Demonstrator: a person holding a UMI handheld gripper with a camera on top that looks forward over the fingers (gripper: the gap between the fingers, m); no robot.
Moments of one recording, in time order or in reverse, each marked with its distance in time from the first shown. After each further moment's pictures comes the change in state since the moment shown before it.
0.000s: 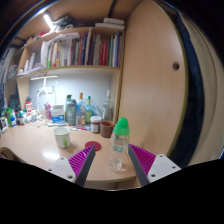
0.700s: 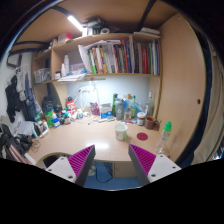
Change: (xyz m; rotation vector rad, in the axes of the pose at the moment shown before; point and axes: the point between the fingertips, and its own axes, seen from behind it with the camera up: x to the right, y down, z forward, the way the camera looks) arm -0.213 -0.087 -0.214 -0.175 -0.294 0.016
